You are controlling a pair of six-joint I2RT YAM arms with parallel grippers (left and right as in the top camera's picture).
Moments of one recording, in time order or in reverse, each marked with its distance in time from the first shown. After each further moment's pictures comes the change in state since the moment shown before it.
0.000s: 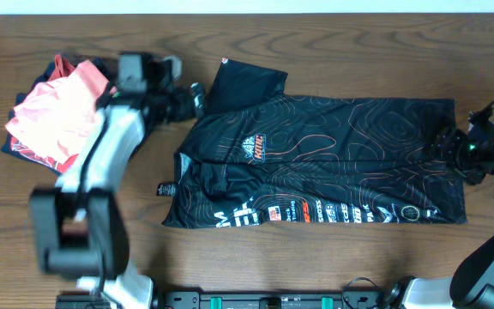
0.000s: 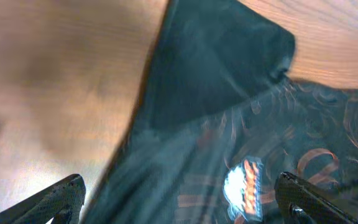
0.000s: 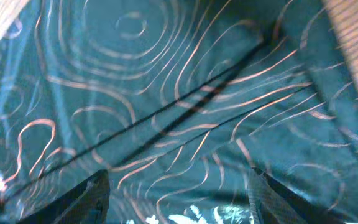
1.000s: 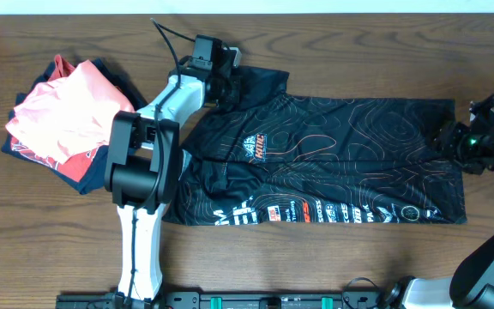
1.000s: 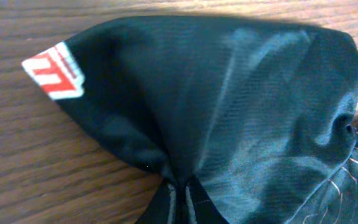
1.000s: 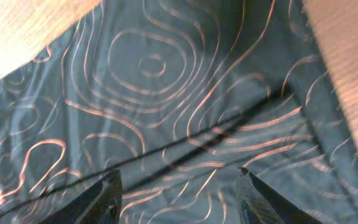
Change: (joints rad) left arm -0.175 0.466 0.357 0.088 -0.046 0.064; right arm 0.019 0.000 0.000 0.143 0.008 -0.027
